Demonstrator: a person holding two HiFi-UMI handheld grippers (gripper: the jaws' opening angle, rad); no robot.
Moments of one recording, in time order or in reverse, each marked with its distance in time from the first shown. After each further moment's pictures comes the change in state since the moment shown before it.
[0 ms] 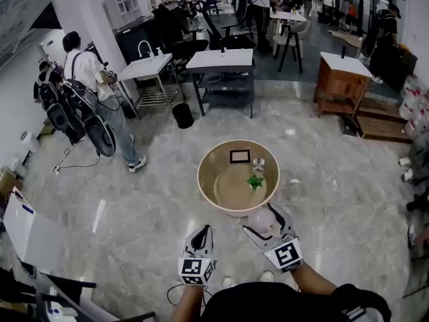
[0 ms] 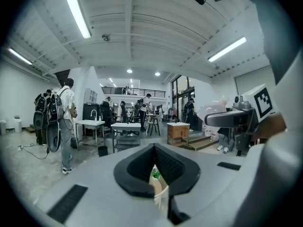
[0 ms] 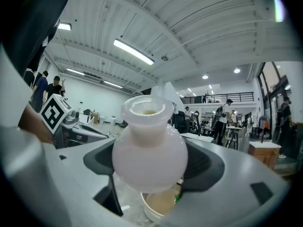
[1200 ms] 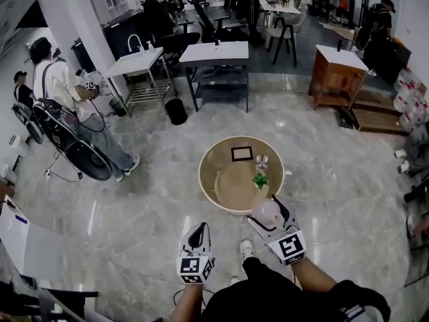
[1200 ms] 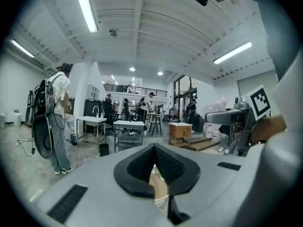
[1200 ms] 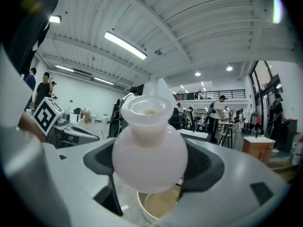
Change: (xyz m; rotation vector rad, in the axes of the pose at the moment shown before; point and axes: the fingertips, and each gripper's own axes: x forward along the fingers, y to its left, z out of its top) left arm 0.027 0.094 -0.010 -0.046 0.011 -0.012; right arm 0.086 -0.005 -0.010 0.028 0.035 -0.099
